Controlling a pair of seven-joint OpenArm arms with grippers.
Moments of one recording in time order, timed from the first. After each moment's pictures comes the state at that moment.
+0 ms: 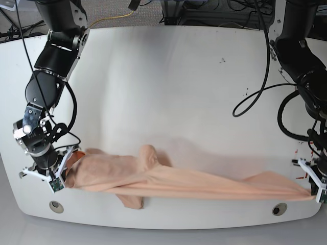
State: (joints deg) left arm -29.8 -19.1 -22.3 110.3 -5.0 -36.5 66.9; right arm 23.8 14.5 17.9 95.9 -7.3 41.6 -48.0
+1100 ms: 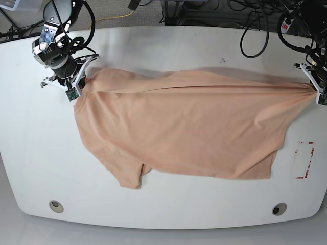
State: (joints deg) left arm 12.0 -16.0 -44.0 113.8 -5.4 -43.4 63.6; right arm -16.6 6.9 26.4 112.5 6.6 41.8 -56.0
